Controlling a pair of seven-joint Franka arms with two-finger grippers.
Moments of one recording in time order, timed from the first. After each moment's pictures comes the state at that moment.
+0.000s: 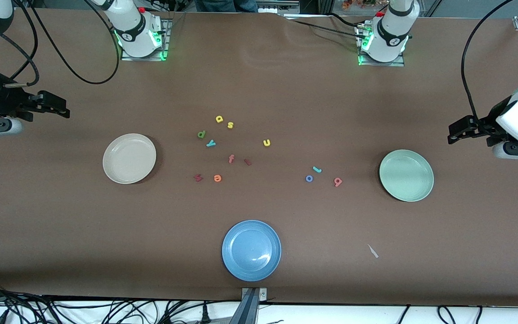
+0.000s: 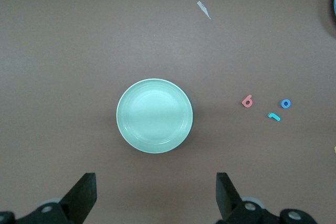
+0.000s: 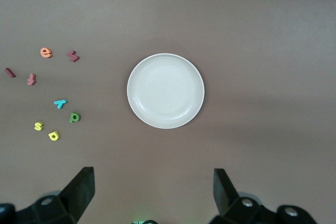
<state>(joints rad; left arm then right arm) 0.09 0.15 -0.12 -1.51 0.01 1.64 0.01 0.05 0.09 -0.04 -1.57 0.04 1.54 -0.08</state>
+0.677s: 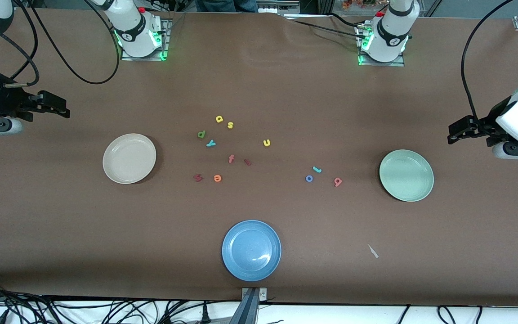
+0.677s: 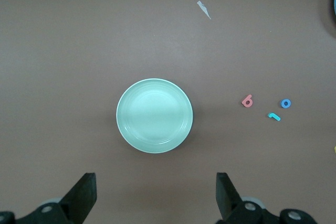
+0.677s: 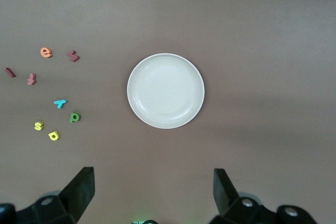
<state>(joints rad) 0.09 0.16 -0.12 -1.51 0.01 1.64 0.01 0.05 0.09 -0.04 -1.57 0.04 1.54 -0.08</state>
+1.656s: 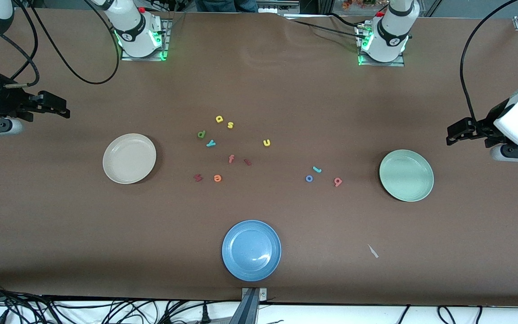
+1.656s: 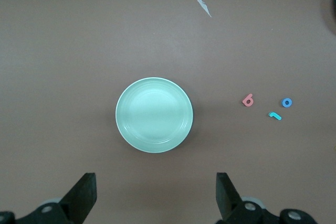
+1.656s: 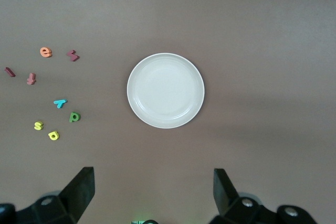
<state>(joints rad) 0.09 0.16 -0.12 -1.51 0.01 1.64 0.01 0.05 0.09 -0.04 -1.57 0.04 1.54 -0.08</state>
